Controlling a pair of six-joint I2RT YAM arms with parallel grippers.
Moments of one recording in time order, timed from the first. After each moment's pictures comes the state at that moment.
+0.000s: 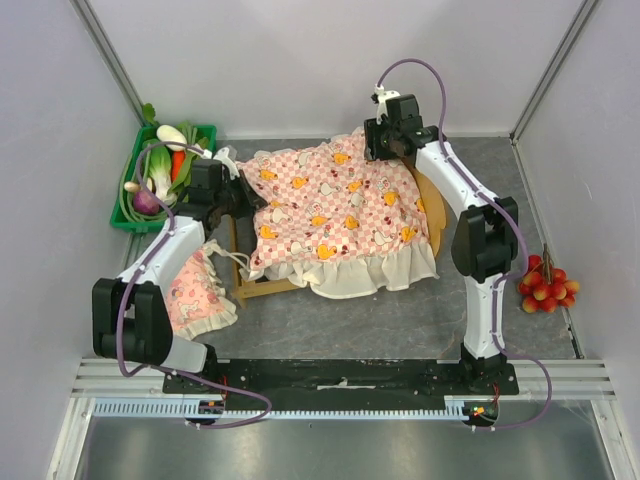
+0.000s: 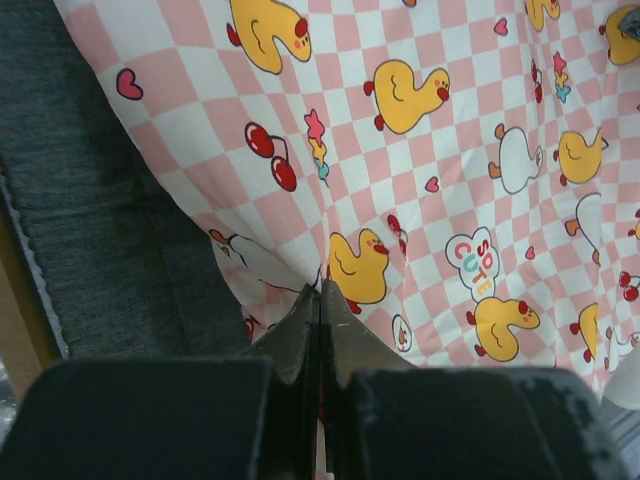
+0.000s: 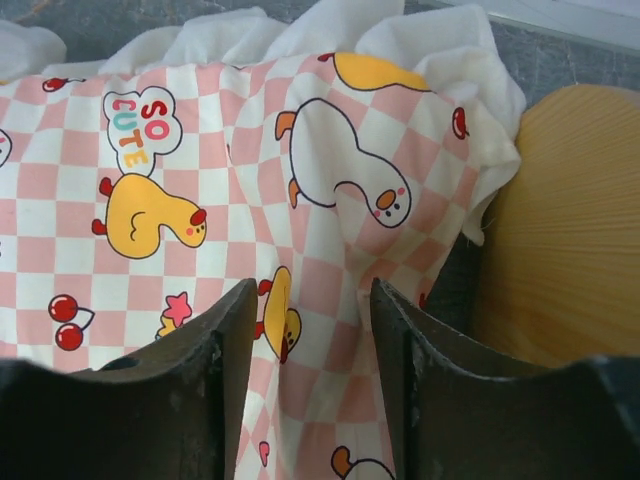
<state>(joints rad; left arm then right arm) -0.15 1.44 1.03 -0.21 0.33 -0.47 0.33 2.13 1.99 -0.52 -0.04 0.10</state>
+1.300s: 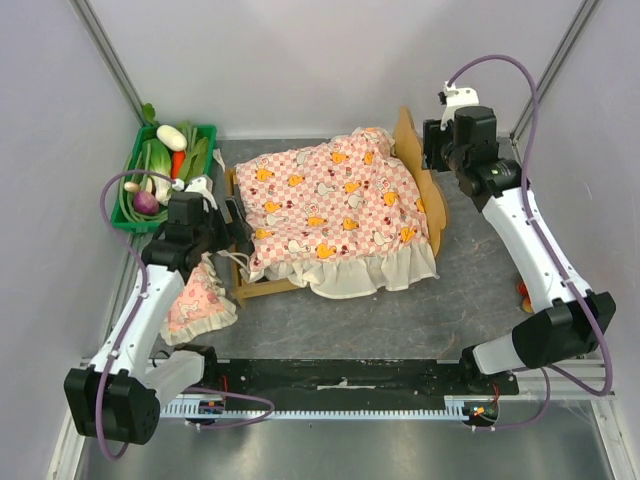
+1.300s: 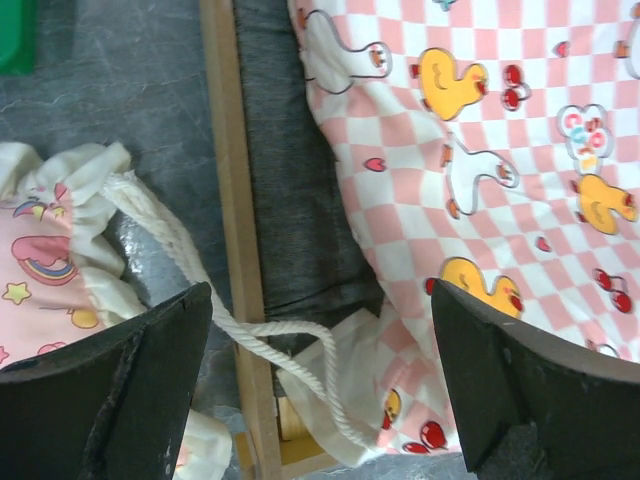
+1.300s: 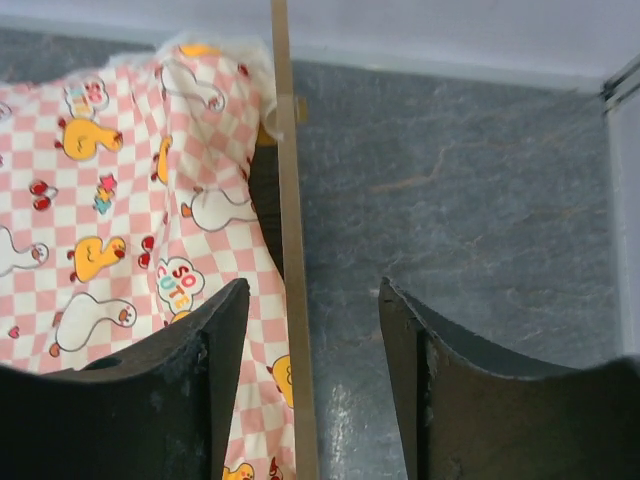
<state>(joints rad) -0.13 1.04 0.87 -0.54 0.05 -0.37 0.27 1.42 1.53 -0.51 0.17 0.04</state>
